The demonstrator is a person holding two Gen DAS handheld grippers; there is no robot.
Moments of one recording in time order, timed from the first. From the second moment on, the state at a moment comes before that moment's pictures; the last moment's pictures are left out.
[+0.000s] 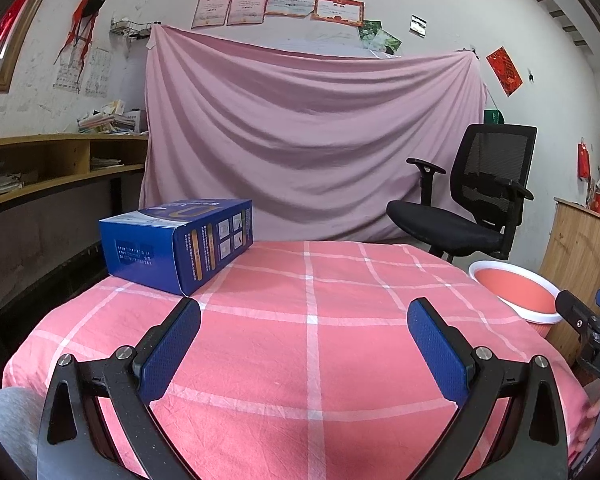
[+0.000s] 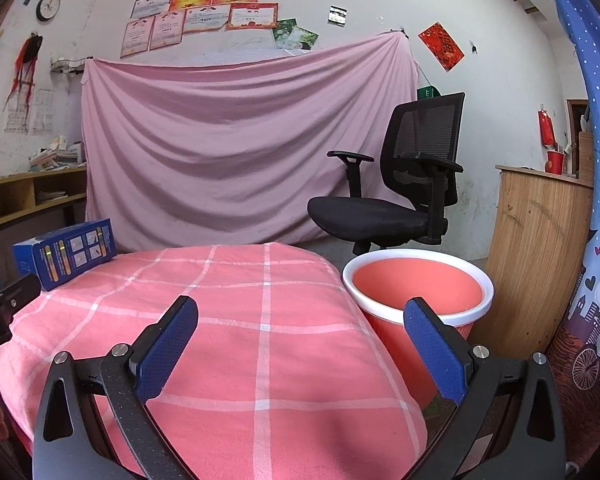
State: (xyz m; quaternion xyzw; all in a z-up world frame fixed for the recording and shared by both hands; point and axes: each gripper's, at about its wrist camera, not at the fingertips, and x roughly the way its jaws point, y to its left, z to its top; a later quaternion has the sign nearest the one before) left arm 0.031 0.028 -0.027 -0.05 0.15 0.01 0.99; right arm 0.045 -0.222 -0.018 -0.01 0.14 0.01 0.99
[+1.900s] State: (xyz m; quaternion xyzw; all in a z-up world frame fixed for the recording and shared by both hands) left arm 0.030 0.024 -0.026 -0.05 0.15 0.01 0.99; right arm 0.047 -0.217 -0.023 -0.01 0.14 0.01 0.99
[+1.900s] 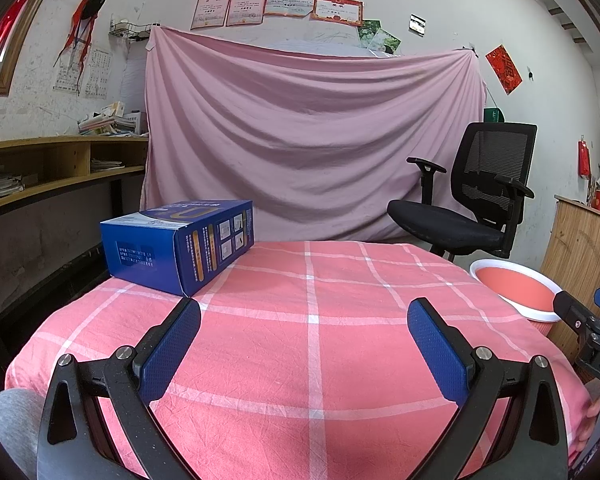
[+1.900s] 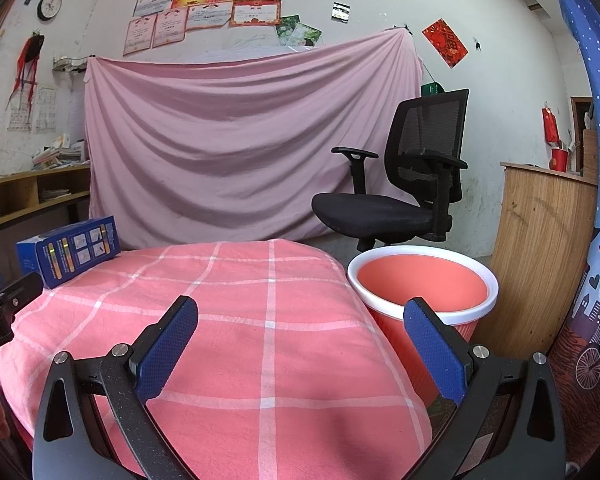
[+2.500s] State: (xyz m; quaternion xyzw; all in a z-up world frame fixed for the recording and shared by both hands) left arm 0.029 0.023 -0.028 -0.04 0.16 0.01 0.99; right arm 0.046 -0.217 -0.023 -0.01 0.15 0.02 0.99
